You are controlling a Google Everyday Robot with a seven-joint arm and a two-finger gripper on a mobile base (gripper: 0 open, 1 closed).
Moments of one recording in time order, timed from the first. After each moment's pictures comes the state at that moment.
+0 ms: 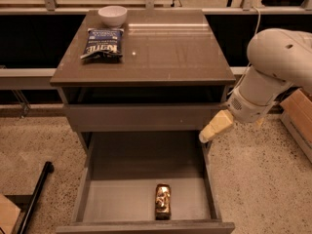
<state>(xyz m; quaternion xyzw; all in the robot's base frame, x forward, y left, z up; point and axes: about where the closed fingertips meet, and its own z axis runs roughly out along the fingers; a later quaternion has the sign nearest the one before) 0.503 -0.223 0.759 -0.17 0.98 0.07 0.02</state>
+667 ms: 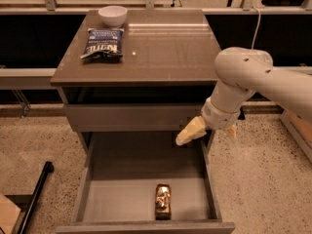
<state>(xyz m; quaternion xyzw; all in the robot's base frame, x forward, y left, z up) 0.520 -0.170 0.699 -0.12 0.99 0.10 -0.03</state>
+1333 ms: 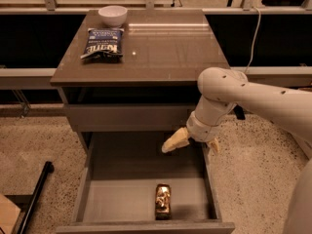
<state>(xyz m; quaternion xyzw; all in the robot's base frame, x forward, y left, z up) 0.520 -0.128 0.637 -0.05 0.99 0.13 -0.08</state>
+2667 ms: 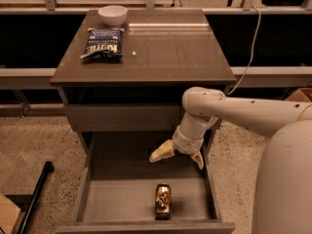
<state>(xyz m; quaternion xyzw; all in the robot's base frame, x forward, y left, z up) 0.518 -0.087 0.567 -0.02 0.98 0.14 -0.12</state>
